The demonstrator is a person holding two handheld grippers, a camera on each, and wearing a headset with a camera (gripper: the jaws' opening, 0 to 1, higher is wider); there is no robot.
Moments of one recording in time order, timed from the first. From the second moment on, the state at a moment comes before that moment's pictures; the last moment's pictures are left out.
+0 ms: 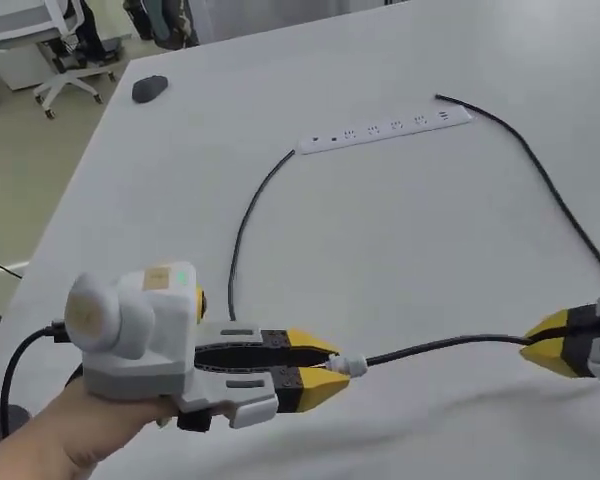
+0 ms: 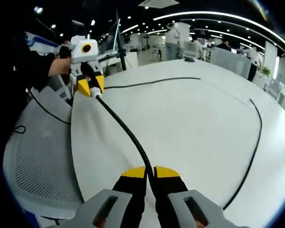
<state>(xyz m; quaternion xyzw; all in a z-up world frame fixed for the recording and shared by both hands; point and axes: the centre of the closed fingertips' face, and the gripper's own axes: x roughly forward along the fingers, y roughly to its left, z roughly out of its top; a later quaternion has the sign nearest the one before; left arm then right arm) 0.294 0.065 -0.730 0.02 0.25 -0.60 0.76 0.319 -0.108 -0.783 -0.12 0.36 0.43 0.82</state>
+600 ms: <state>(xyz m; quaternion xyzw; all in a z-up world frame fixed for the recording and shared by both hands) 0.296 0.078 -0.734 0.03 0.26 -0.58 0.77 0.333 -0.196 -0.811 -0.15 0.40 0.27 0.86</state>
